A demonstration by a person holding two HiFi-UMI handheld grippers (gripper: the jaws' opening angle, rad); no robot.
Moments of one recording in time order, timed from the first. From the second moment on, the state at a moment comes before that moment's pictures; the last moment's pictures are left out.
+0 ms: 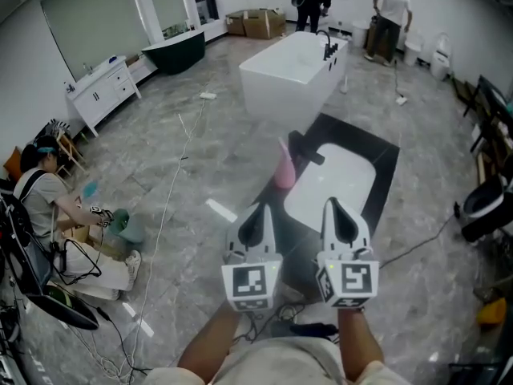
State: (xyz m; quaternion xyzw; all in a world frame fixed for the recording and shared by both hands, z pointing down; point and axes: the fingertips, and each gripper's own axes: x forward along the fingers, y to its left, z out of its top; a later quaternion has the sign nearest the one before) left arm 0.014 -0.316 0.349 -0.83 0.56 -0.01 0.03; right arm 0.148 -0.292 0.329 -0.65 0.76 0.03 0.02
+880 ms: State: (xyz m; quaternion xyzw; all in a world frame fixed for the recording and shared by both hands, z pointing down) left arm 0.047 -0.421 0.368 -0.82 0.57 -0.02 0.02; right arm 0.178 -0.408 0.358 -0.63 0.78 0.01 0.01
